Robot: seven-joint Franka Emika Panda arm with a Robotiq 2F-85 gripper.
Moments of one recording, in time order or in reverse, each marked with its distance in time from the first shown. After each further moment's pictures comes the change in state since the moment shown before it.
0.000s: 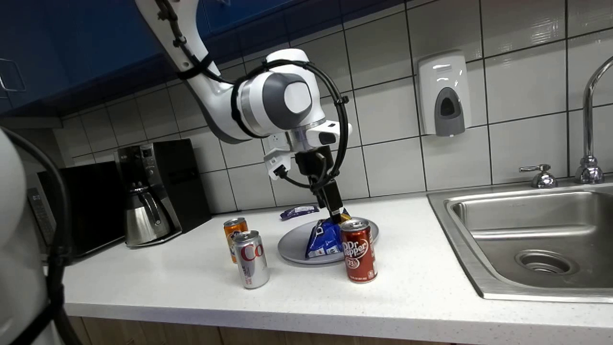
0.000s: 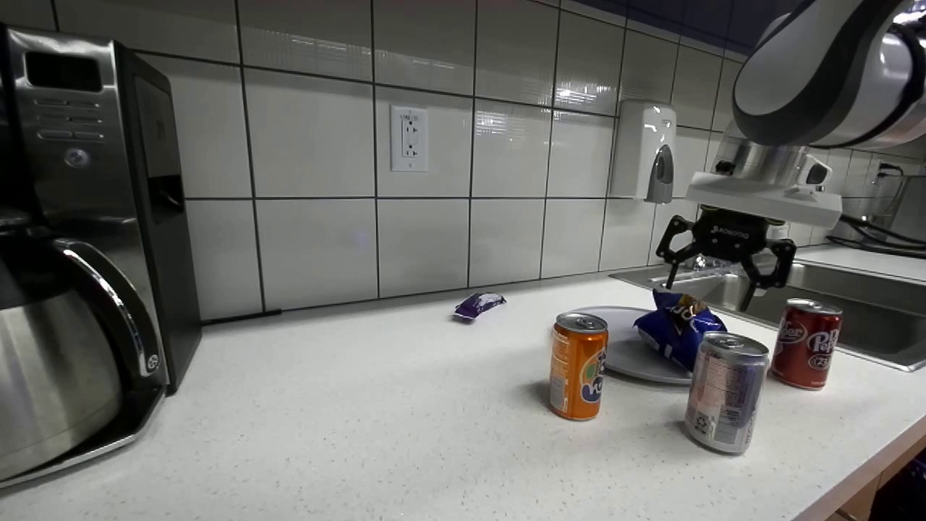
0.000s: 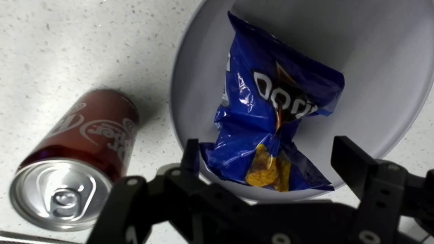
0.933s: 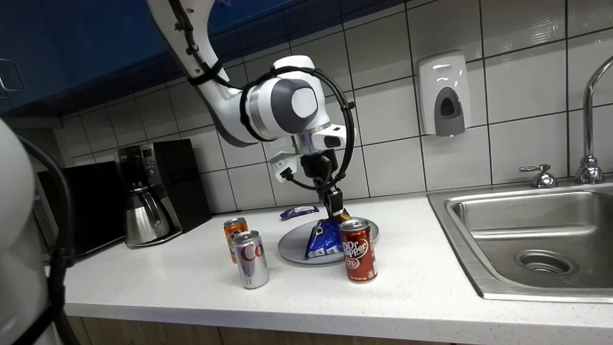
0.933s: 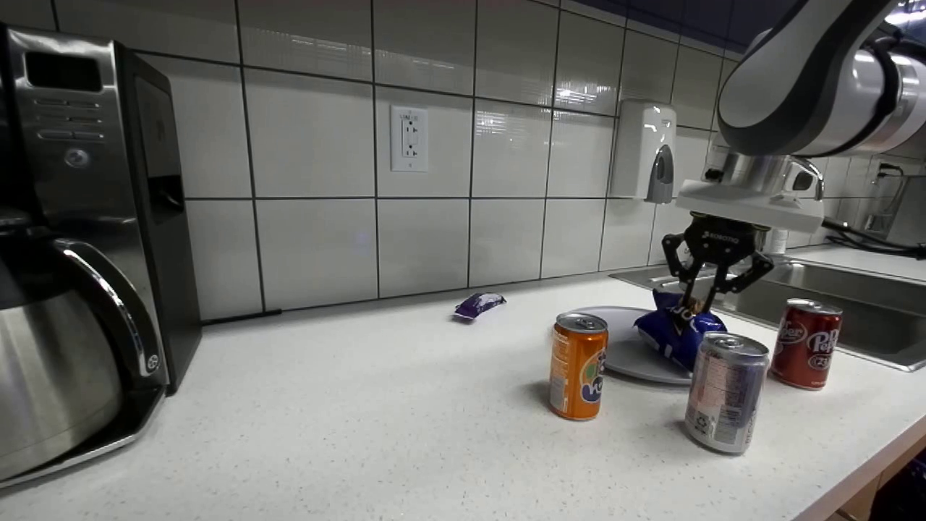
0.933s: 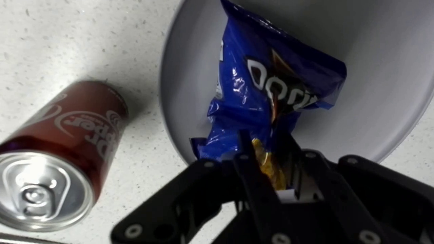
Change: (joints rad) arm 0.029 0.057 -0.033 0.048 0.000 0.000 0.000
